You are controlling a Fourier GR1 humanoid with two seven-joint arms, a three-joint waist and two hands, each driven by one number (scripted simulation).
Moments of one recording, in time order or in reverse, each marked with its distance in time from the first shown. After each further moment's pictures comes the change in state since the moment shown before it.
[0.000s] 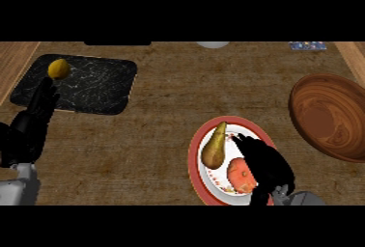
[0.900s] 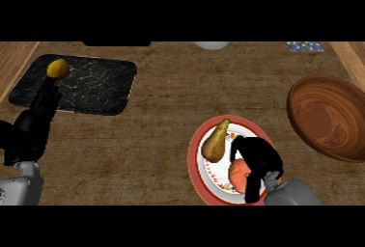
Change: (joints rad) left arm -0.015 -0.044 0.039 0.019 -0.042 -0.042 -0.010; right arm -0.044 0.108 -0.099 0.216 0.118 -0.033 -0.213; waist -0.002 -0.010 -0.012
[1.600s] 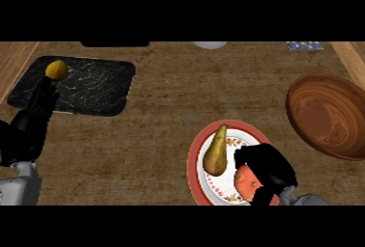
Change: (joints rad) left arm 0.000 -0.007 0.019 -0.018 -0.013 -0.004 0.023; right arm 0.097 -0.103 0.040 -0.137 0.098 -0.111 -0.235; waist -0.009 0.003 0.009
